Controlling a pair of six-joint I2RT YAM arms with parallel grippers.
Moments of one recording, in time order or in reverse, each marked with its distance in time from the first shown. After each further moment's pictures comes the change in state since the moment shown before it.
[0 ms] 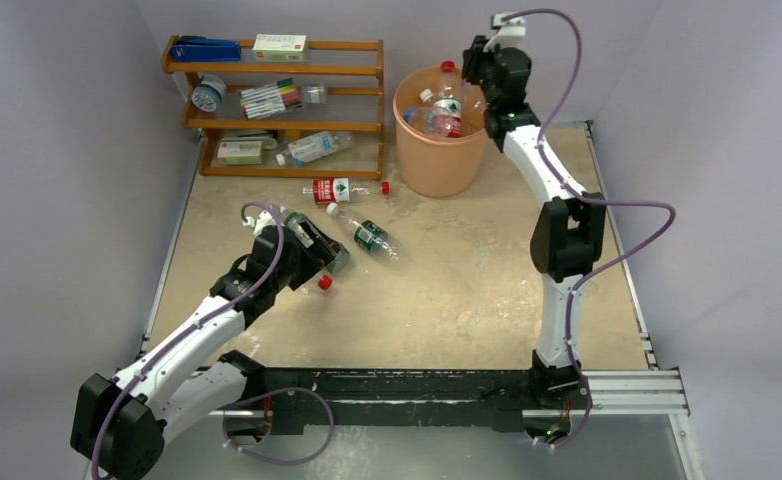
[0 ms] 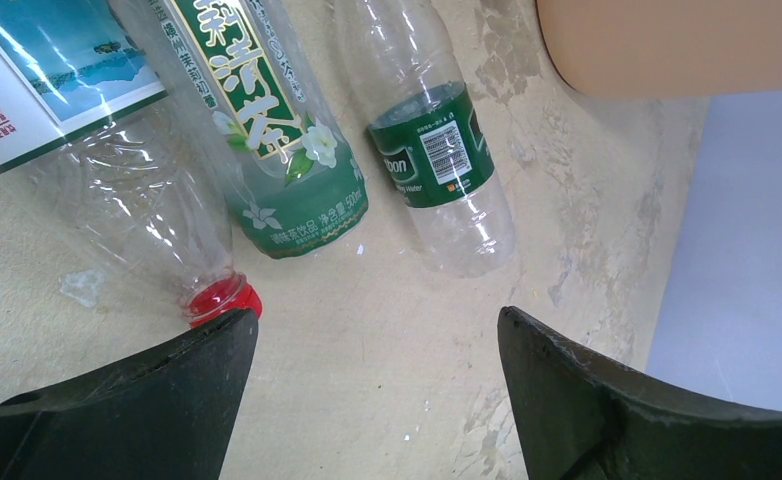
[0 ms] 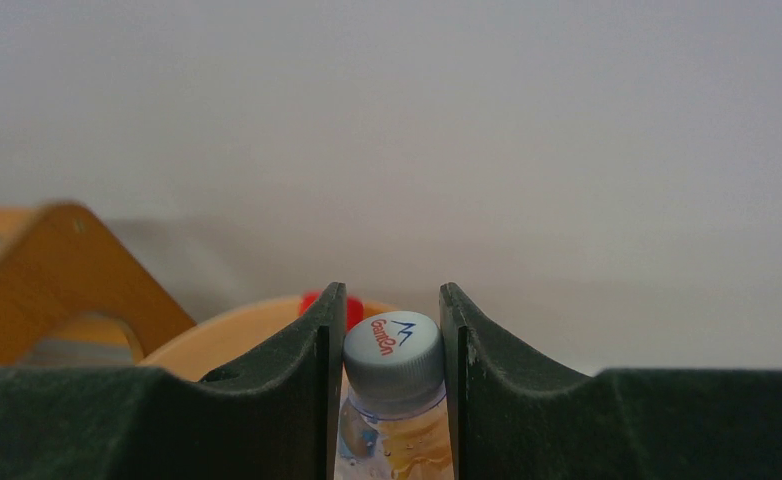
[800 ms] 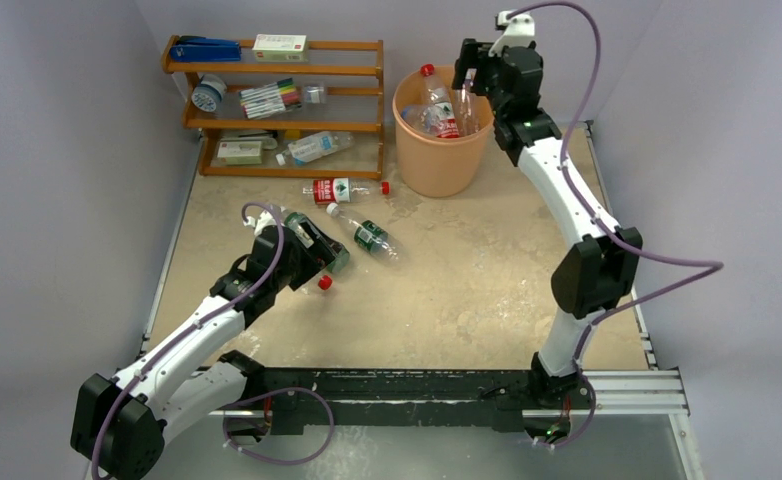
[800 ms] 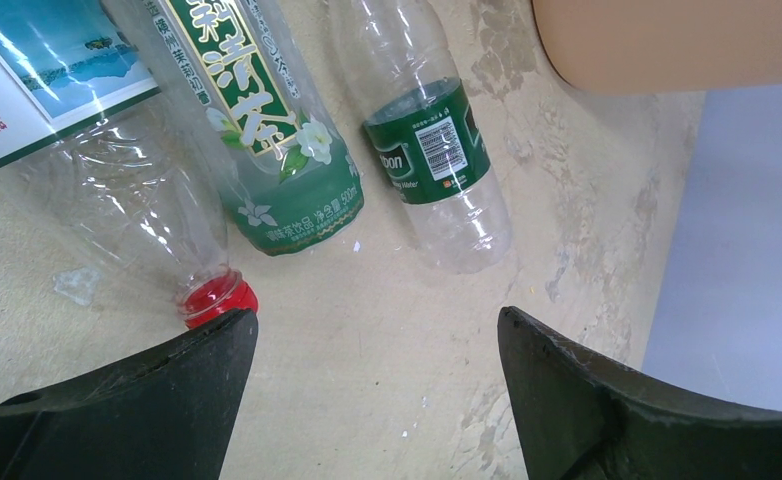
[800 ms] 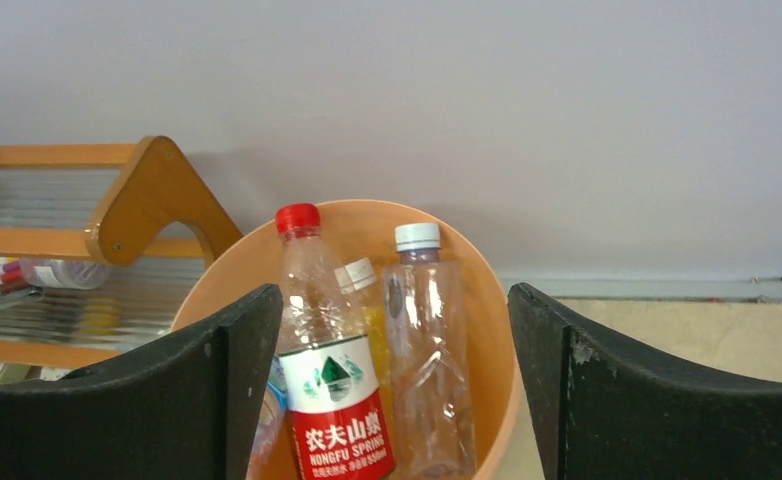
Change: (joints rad) left arm 0.000 0.000 0.000 0.000 0.011 0.000; right arm 0.059 -0.338 -0.203 -0.265 0.093 -0.005
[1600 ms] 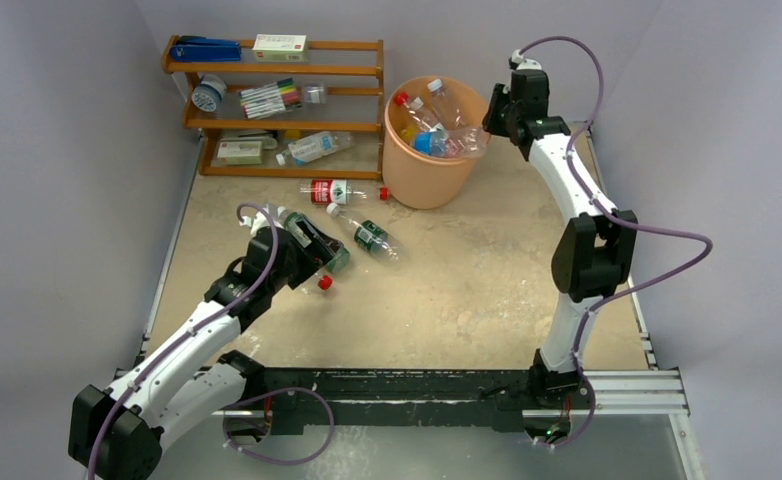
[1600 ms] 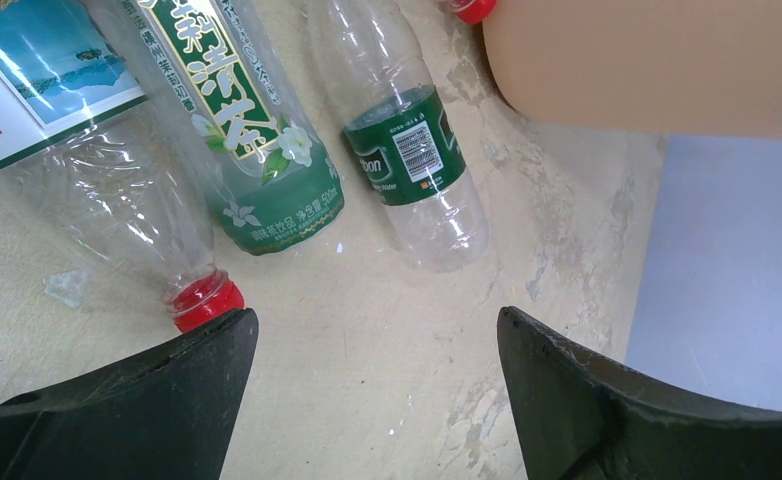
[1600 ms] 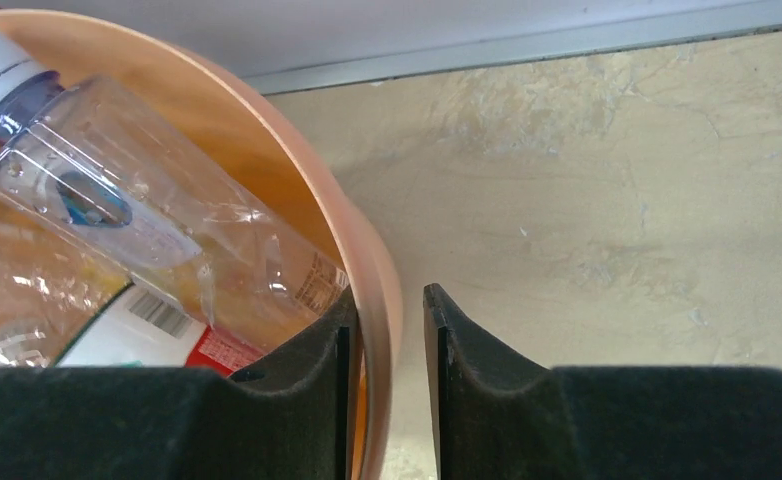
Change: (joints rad) left arm 0.000 -0.049 0.002 -0.008 0.000 -0.002; right arm -0.115 0.127 -0.033 -0.312 -0.115 0.140
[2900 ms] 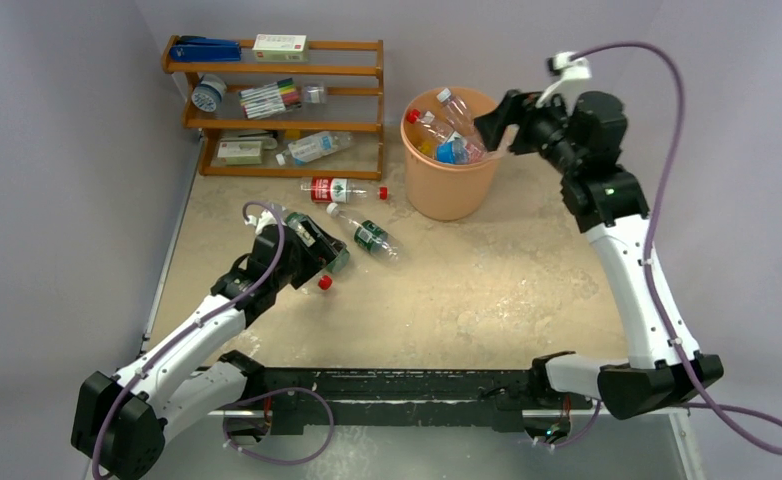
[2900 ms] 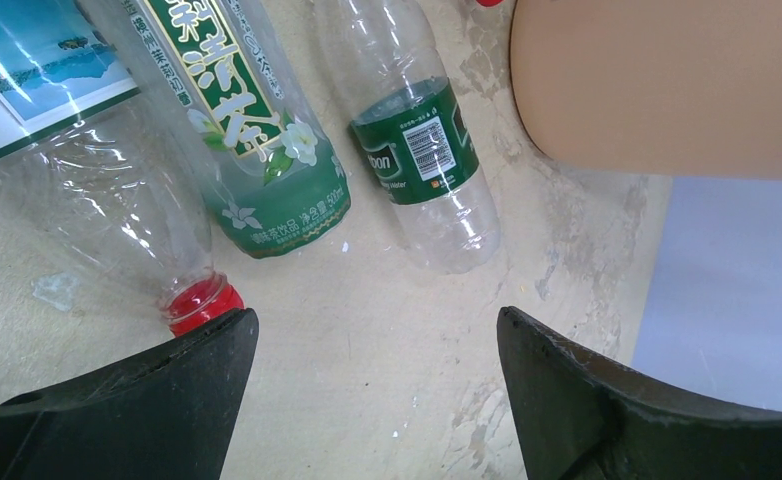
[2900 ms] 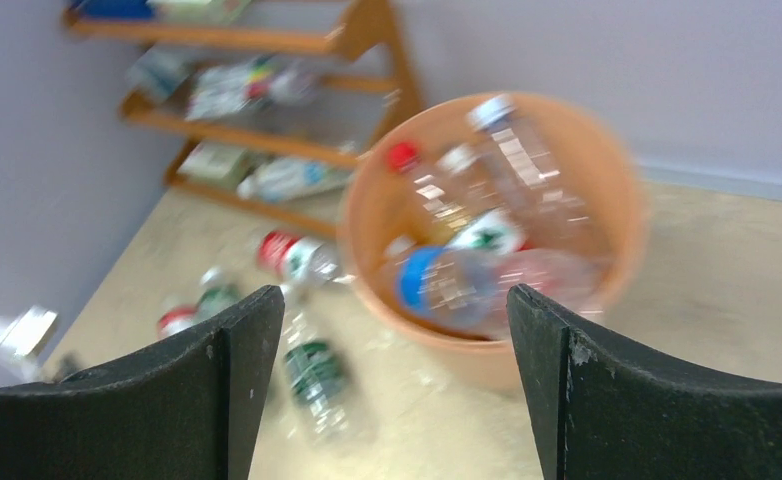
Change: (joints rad) left arm 0.000 0.060 -0.001 0.031 0.014 -0.008; right arm 0.036 -0.674 -0.251 -0.040 -0.257 -0.036
